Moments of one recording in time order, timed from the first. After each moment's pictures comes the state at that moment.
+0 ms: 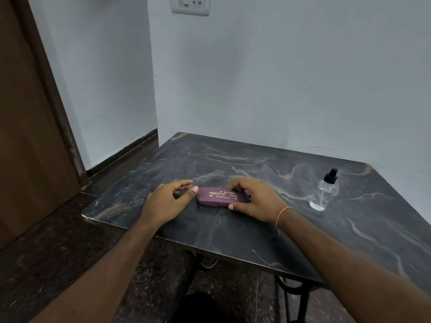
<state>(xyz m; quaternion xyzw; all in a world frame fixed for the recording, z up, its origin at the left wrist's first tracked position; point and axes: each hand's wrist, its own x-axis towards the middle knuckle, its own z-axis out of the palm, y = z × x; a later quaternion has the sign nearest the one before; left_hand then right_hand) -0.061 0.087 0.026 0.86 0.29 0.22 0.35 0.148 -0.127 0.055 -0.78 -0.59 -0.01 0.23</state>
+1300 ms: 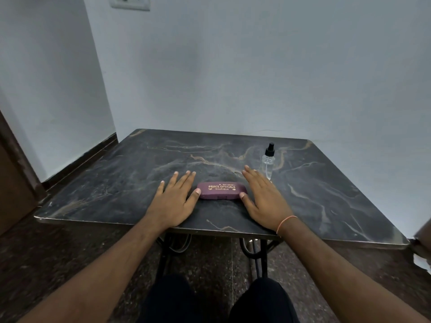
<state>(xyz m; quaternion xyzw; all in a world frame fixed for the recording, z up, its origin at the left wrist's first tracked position) -0.014 -0.020 0.011 0.97 0.15 0.10 0.14 0.131 -0.282 0.025 -0.88 -0.43 -0.10 0.20</state>
